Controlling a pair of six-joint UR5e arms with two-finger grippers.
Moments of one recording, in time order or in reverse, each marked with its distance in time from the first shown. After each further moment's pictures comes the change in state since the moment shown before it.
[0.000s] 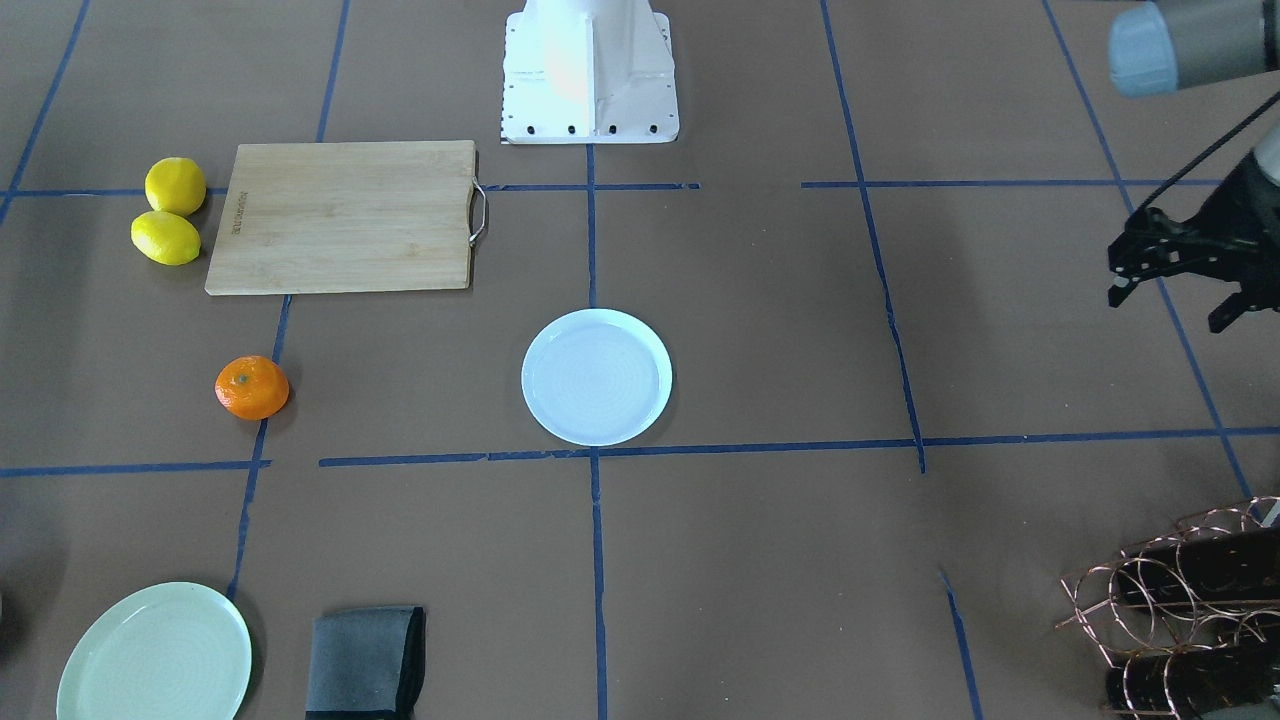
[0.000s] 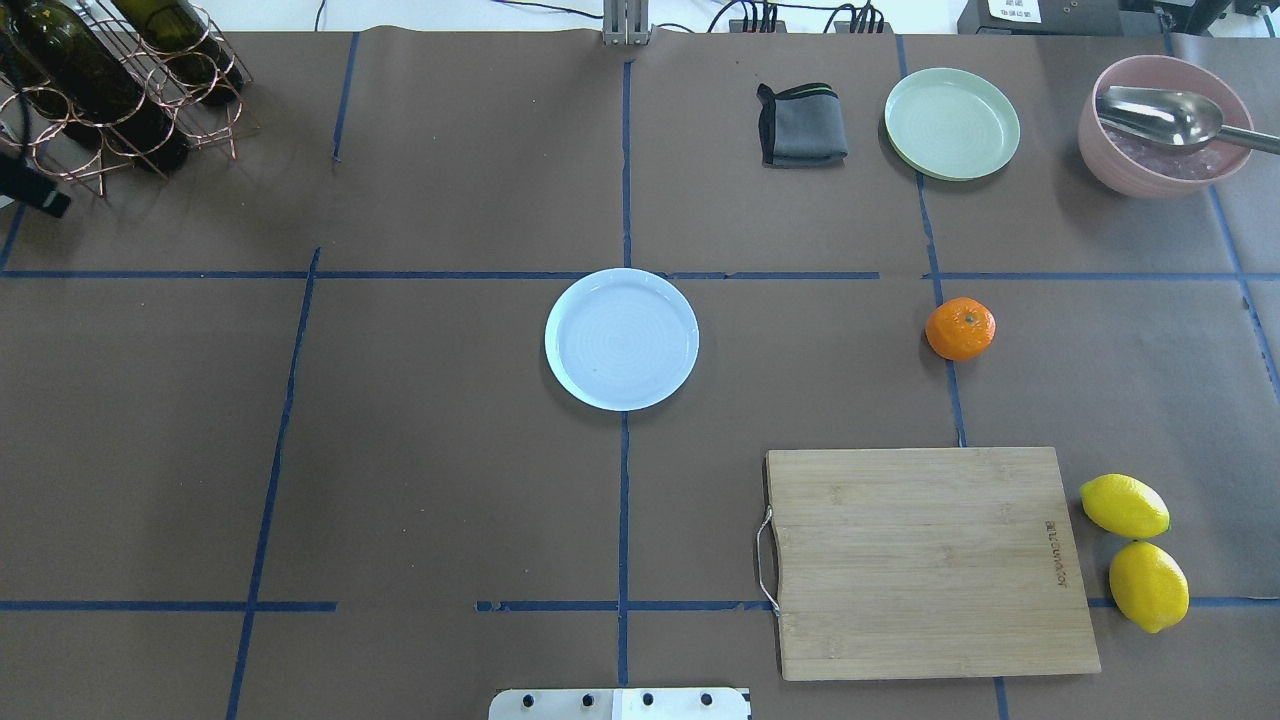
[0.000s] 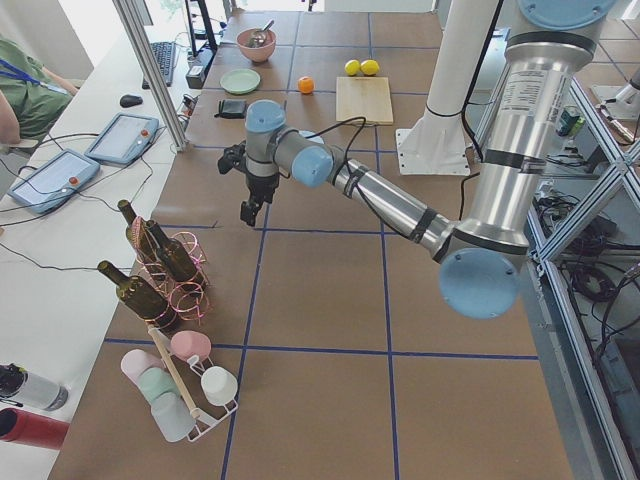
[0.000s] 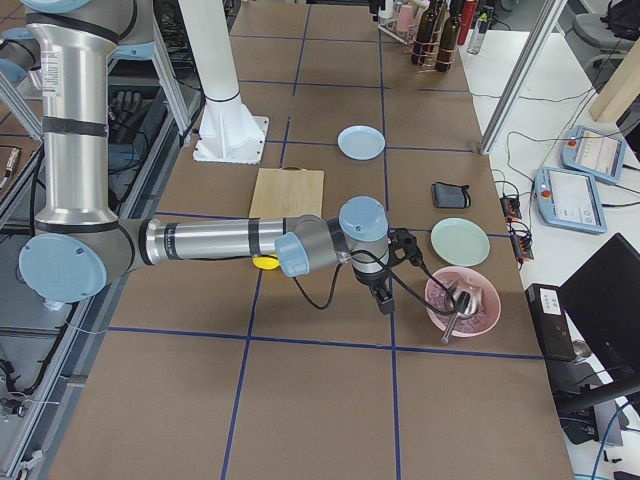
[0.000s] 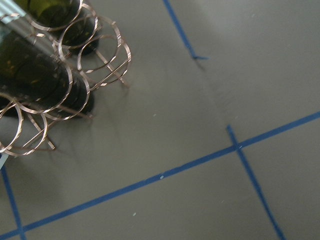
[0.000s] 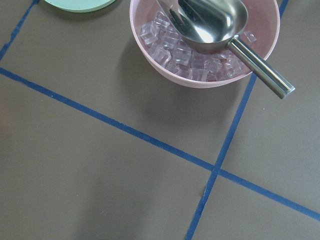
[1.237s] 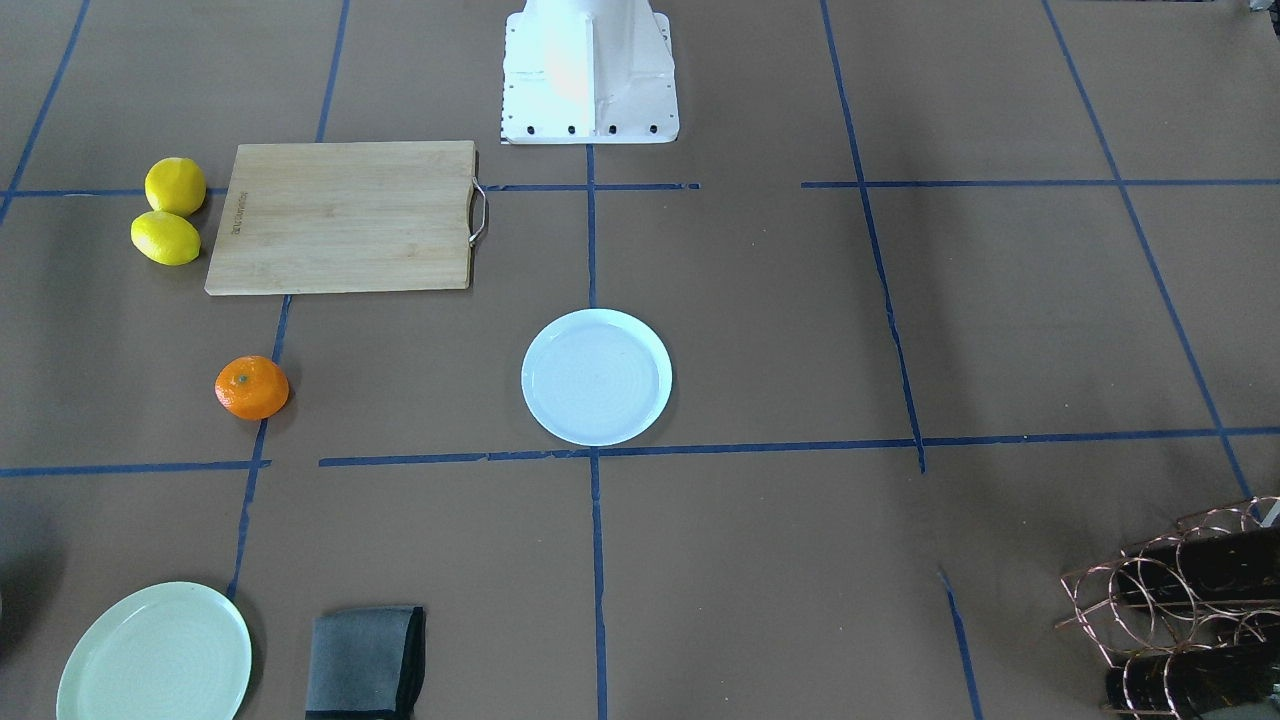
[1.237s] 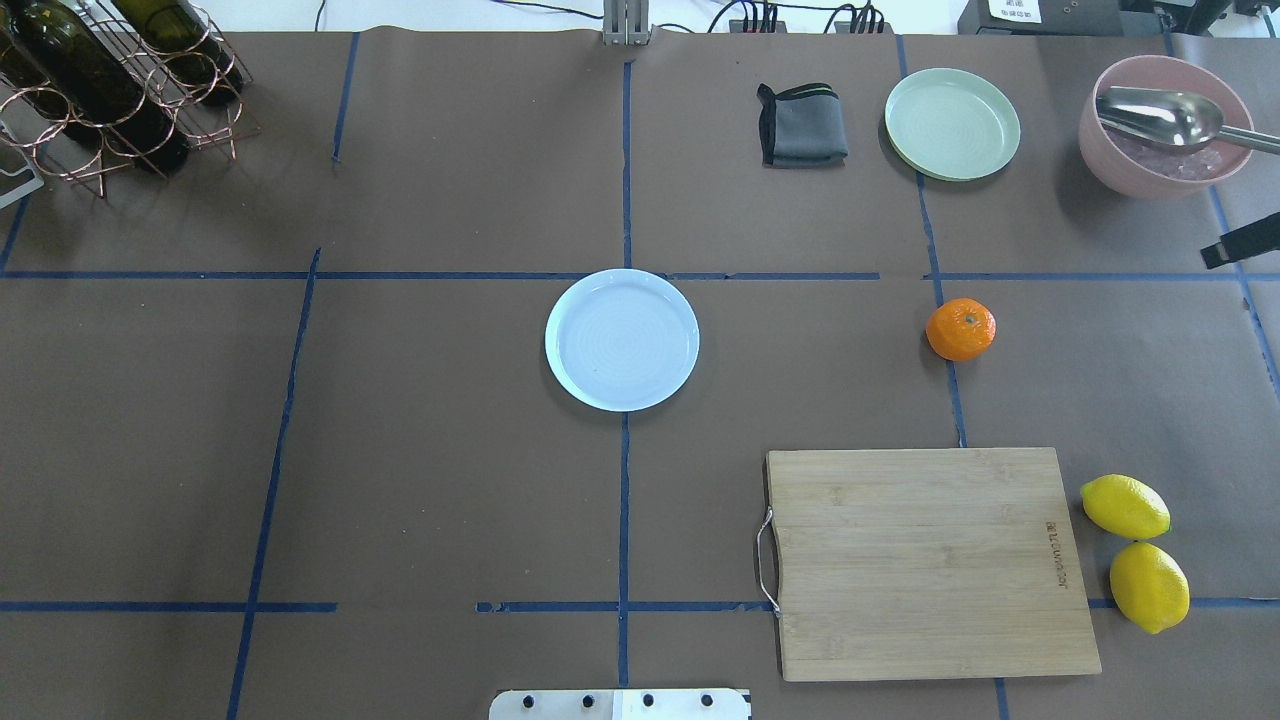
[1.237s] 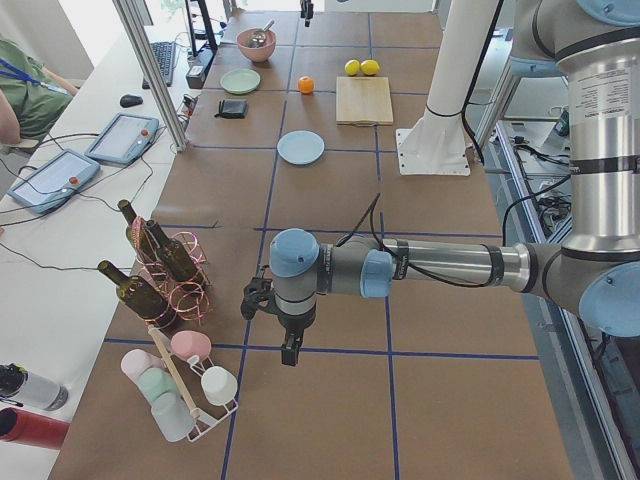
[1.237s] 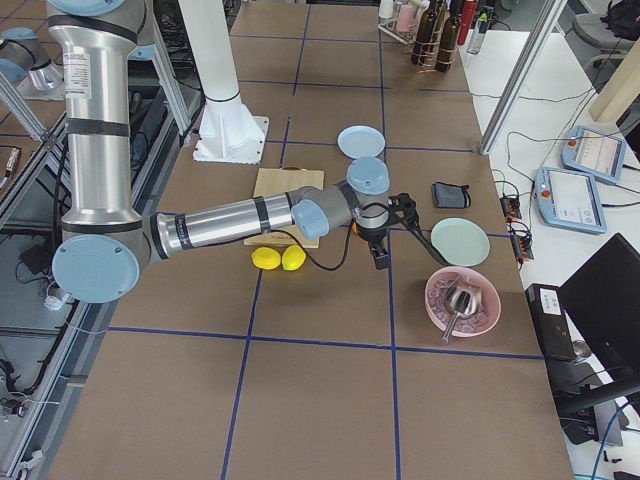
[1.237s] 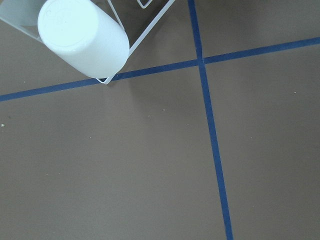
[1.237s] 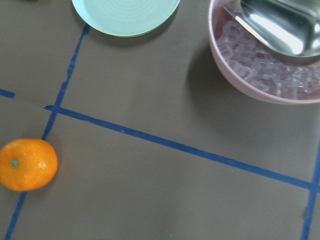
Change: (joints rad) left arm -0.271 0.285 0.101 0.002 0.042 0.243; right arm -0.251 0.062 0.112 0.007 -0.067 0.440
